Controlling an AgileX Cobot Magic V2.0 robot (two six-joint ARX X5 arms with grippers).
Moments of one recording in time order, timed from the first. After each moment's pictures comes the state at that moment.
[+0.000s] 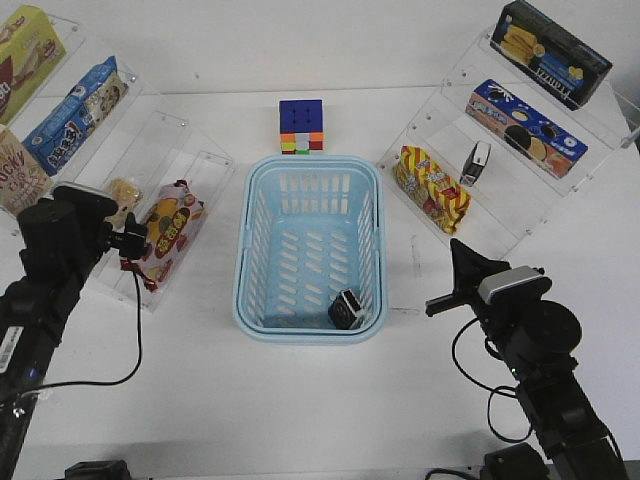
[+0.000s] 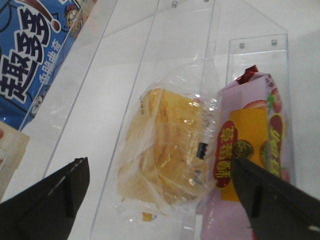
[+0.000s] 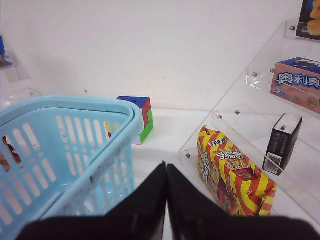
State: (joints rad) left arm 0.01 1.24 1.13 -0.27 -0.10 0.43; right arm 0.22 0.68 0.61 -0.01 -0.10 0.09
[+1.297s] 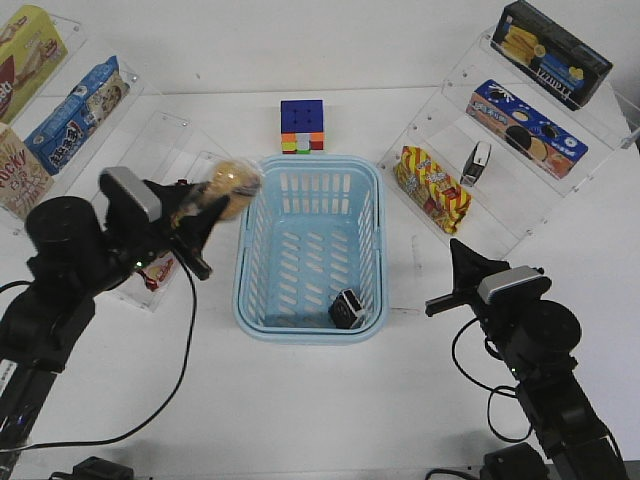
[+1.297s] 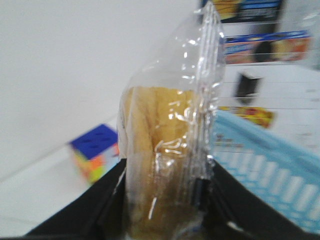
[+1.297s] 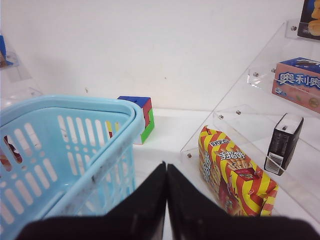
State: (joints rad) left arm -0.31 1.16 1.32 -0.24 0.50 0.20; right arm 0.22 0.68 0.61 -0.01 -0.10 0.10
